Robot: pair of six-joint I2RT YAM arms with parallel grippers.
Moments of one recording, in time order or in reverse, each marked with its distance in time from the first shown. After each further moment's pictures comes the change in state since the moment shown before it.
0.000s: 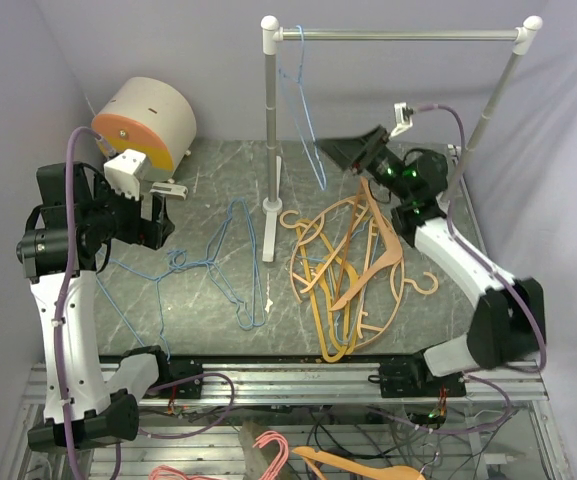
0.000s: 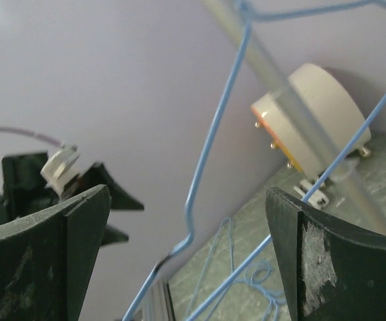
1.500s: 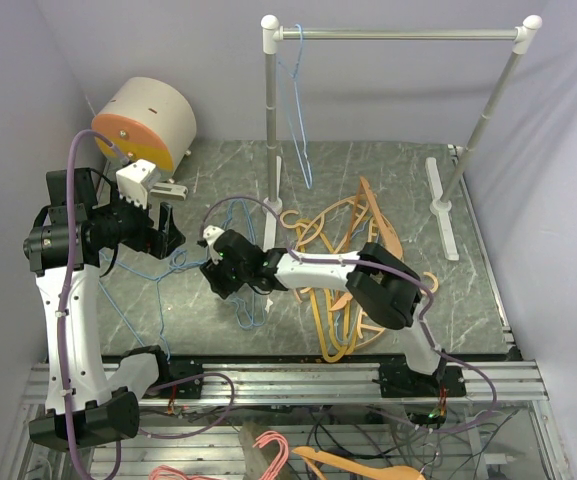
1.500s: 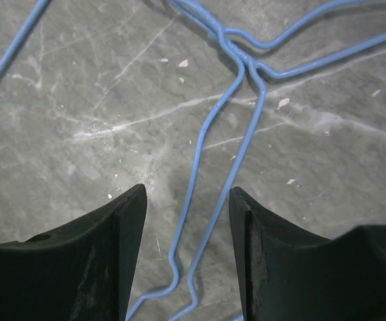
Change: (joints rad) left arm 0.011 0.012 -0.079 -0.042 0.158 0.082; right arm 0.770 0.584 0.279 -0.832 0.558 -0.843
